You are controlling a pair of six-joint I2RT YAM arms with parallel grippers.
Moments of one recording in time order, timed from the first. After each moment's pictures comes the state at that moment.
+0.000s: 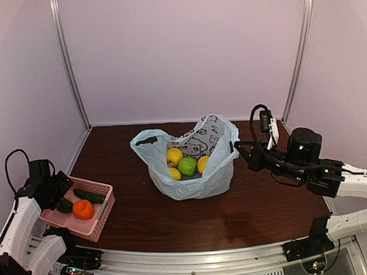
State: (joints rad) left arm 0.24 0.66 0.43 -0.56 -0.16 -0.71; right arm 0.93 0.90 0.67 0.12 0.17 0.48
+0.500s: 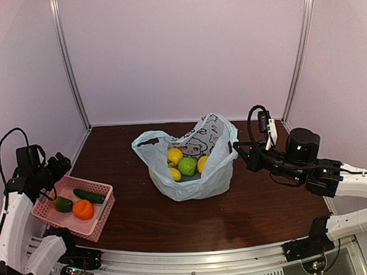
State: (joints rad) left arm 0.24 0.64 0.59 -0.57 0.05 -0.57; right arm 0.93 0.92 0.67 0.12 0.16 0.48
